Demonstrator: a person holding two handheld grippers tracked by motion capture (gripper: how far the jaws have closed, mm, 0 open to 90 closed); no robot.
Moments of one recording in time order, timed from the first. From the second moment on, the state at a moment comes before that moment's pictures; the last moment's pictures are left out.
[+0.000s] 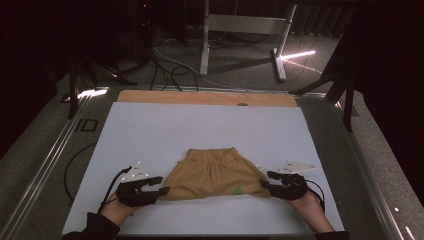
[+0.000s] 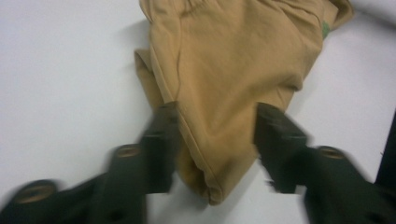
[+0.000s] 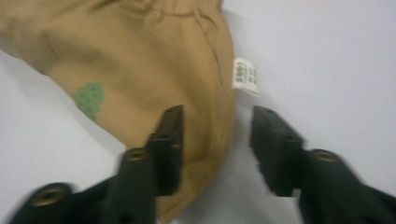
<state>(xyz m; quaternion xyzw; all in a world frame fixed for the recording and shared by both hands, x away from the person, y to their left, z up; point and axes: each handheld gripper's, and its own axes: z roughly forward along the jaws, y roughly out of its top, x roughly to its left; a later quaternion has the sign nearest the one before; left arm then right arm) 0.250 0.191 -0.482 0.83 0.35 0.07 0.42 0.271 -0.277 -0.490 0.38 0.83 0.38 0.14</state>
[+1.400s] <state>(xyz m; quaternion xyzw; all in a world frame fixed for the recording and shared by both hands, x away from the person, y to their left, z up) 0.327 0.147 -0.467 0.84 0.37 0.07 0.39 0.351 -0.219 -0.468 0.34 0.84 0.40 0.11</state>
